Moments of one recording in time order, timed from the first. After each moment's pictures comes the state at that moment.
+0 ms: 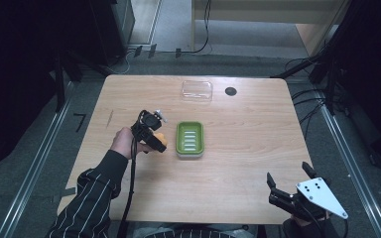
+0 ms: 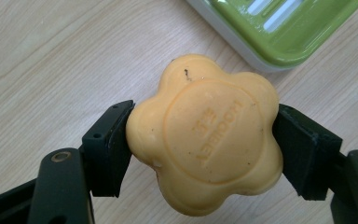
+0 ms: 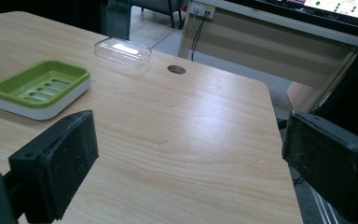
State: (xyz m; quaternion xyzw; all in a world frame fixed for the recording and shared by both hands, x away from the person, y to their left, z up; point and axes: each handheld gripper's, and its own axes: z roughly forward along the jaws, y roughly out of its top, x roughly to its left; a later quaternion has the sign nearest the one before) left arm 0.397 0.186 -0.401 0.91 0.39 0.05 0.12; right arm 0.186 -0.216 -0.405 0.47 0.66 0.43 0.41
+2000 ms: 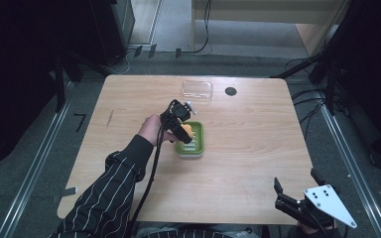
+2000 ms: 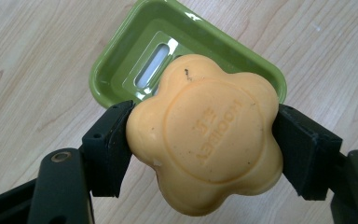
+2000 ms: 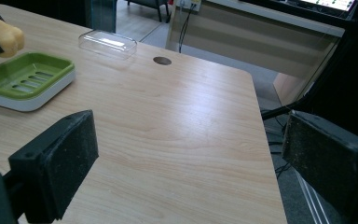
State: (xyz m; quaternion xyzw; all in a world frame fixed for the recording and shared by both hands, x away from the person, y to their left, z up) left arm 0.425 0.110 -0.390 0.94 0.30 0.05 0.14; right arm 0.172 -0.226 -0.406 0.48 0.65 0.41 0.42
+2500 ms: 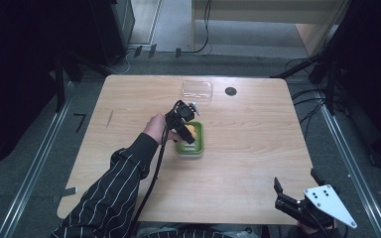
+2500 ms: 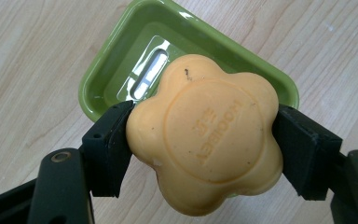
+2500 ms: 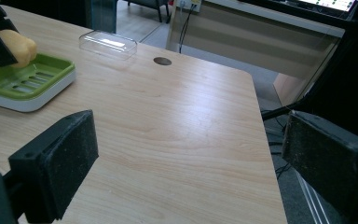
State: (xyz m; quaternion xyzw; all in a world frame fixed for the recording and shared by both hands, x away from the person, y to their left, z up) left arm 0.436 0.101 -0.404 0.95 0.30 0.05 0.13; right arm 0.172 -0.226 -0.406 0.48 0.65 0.41 0.42
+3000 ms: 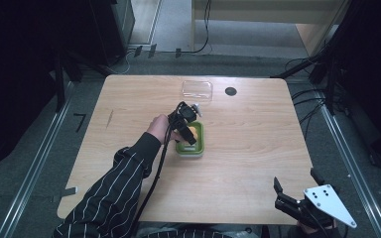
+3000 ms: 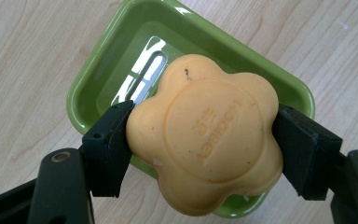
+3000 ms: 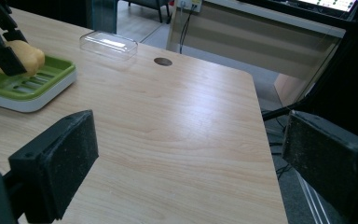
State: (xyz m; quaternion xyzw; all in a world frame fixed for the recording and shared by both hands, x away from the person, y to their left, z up) left arm 0.444 0.095 -0.417 0.95 0.29 0.03 0.12; right arm 0.172 -0.225 -0.406 0.48 0.65 0.41 0.42
